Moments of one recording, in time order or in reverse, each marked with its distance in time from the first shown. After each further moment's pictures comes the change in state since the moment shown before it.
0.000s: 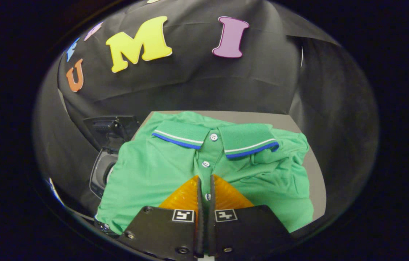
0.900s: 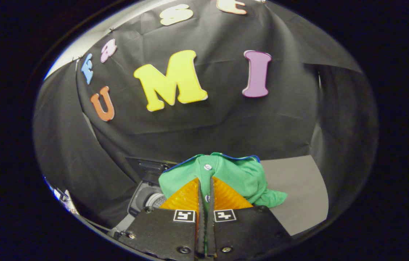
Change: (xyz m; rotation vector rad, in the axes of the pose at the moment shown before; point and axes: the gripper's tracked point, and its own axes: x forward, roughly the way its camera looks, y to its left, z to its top) arm -0.097 0.120 0.111 0.026 -0.279 0.254
